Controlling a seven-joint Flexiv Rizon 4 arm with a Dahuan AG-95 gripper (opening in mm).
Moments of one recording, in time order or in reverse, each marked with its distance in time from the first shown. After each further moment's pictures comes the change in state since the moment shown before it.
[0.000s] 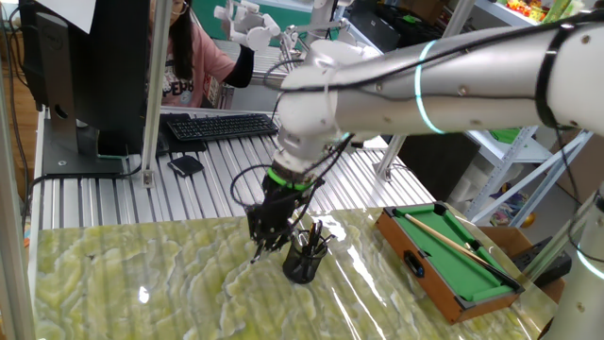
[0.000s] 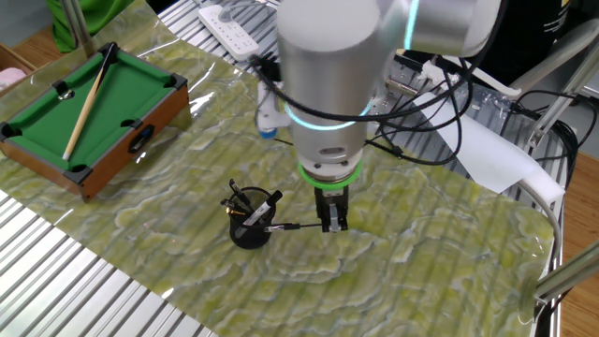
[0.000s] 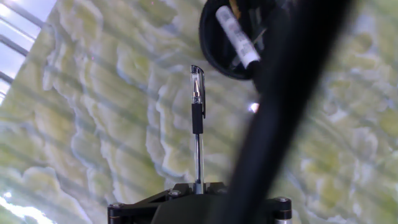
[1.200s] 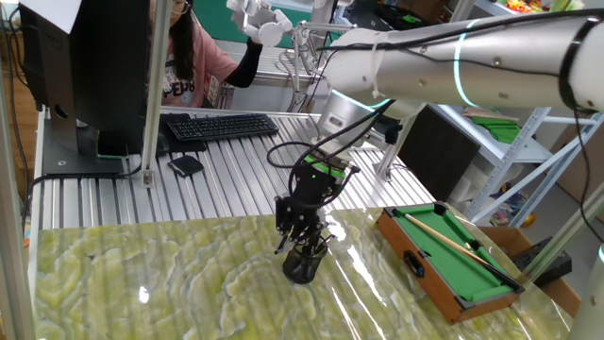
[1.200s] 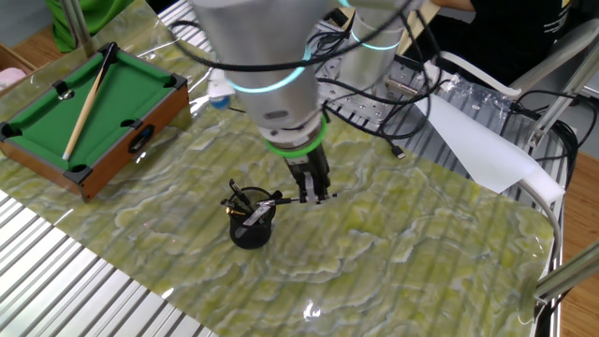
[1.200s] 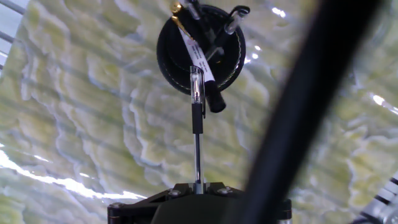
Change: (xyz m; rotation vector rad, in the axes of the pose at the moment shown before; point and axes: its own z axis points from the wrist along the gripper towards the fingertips) arm -0.010 -0.037 -0.031 0.002 0.163 0.031
